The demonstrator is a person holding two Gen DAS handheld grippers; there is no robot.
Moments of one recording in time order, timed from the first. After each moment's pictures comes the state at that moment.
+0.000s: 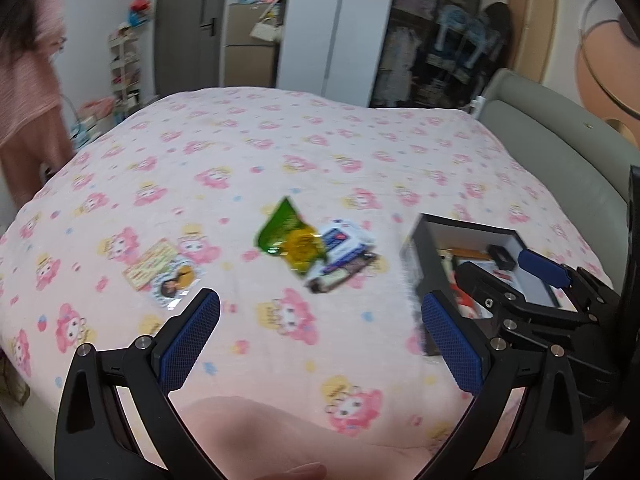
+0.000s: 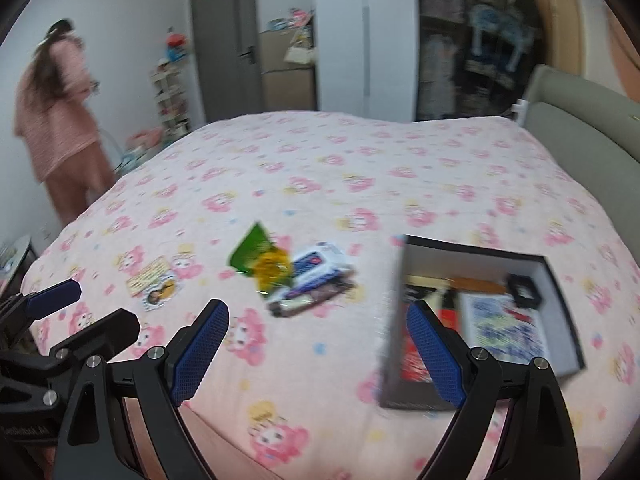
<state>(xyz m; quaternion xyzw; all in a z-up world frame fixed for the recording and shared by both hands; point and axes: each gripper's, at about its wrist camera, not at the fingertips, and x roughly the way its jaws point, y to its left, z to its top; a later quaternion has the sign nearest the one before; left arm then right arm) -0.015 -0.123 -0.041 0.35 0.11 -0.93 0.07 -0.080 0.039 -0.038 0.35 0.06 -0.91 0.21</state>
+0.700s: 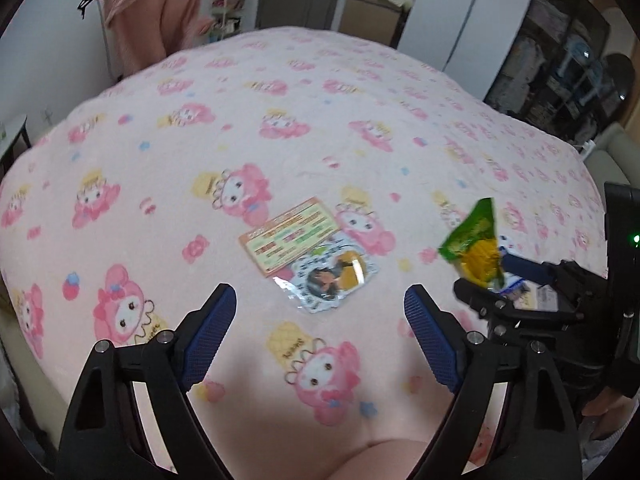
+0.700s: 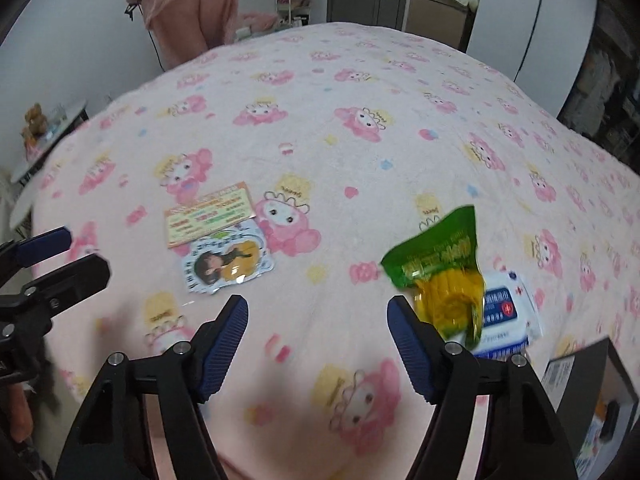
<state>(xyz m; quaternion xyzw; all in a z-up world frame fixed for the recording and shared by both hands) -0.043 -0.329 -0.159 0.43 0.22 -0.85 0.20 -0.162 -0.195 -0.156 0.44 0.23 -0.79 0.35</state>
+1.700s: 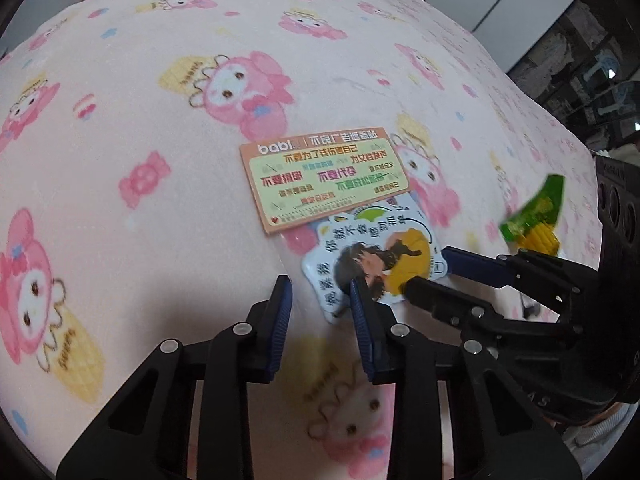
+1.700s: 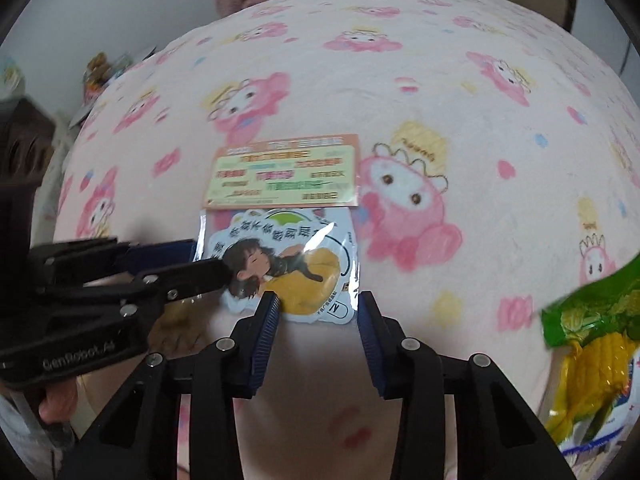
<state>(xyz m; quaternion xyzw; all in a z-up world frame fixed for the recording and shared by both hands) -0.075 -0.358 -0.252 0.48 0.30 -0.81 0.16 -0.170 -0.268 -0.234 0.49 0.24 -0.68 0.49</state>
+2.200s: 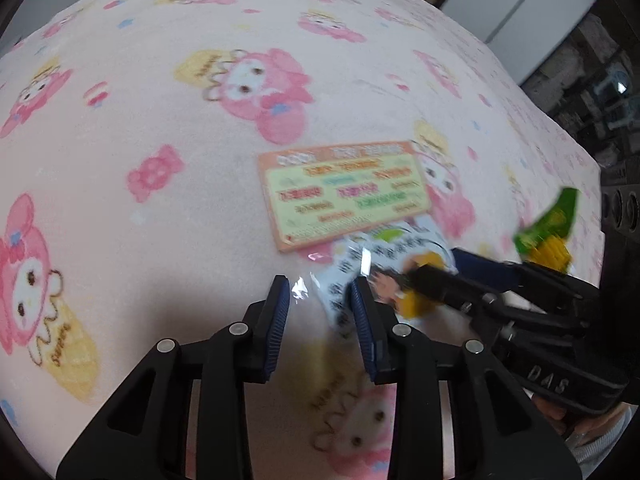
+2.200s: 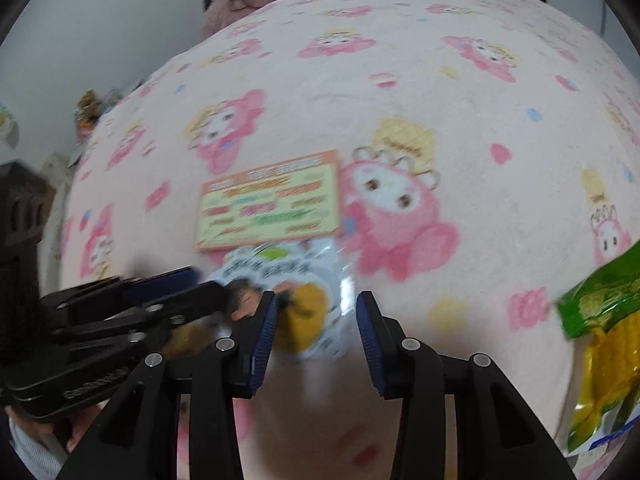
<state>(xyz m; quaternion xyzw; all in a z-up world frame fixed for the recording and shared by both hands) -0.074 -0.353 -0.261 0.47 0.31 -0.81 0.16 -0.181 -0.271 -0.254 0.52 0.18 -0.68 0.48</state>
